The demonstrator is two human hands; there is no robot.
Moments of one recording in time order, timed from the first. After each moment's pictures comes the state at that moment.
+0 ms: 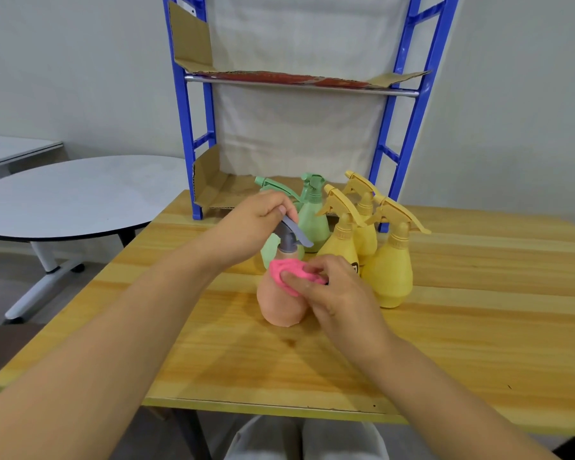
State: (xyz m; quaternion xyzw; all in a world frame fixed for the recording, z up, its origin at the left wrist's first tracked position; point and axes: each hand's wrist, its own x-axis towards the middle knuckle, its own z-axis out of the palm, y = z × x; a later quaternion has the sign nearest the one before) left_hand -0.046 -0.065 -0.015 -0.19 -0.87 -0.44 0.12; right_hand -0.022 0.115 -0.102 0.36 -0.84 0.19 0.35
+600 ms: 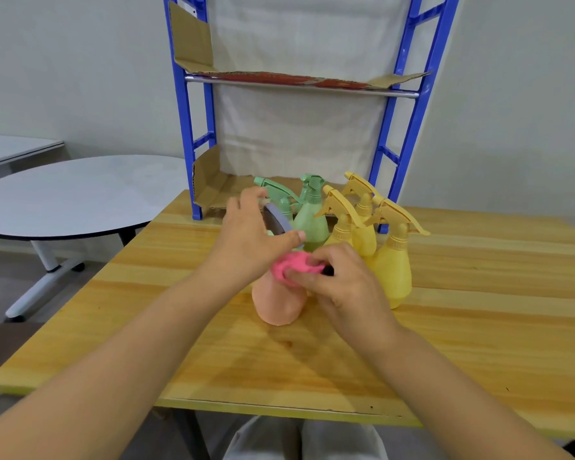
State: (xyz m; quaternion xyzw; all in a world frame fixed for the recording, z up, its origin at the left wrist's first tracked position) left_hand -0.031 -0.049 -0.031 -0.03 -0.87 -0.45 0.22; right_hand -0.024 0.122 -0.081 0.40 -0.83 0.19 0.34
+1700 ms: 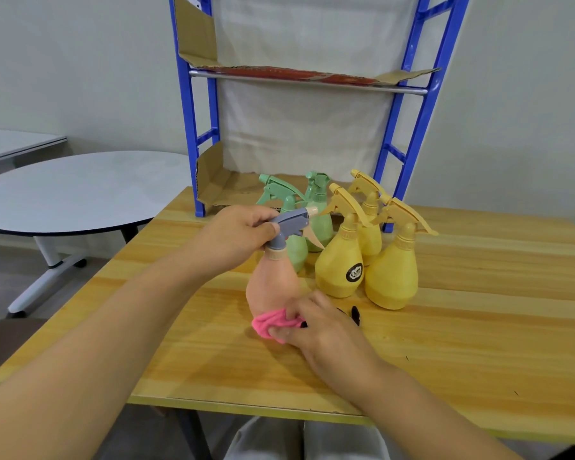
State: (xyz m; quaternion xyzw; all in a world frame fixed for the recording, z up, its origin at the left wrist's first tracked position) left_hand -0.028 -0.081 -0.020 -0.11 -0.90 -0.42 0.09; right_hand -0.008 0.107 -0.136 0.46 -0.85 0.12 0.25
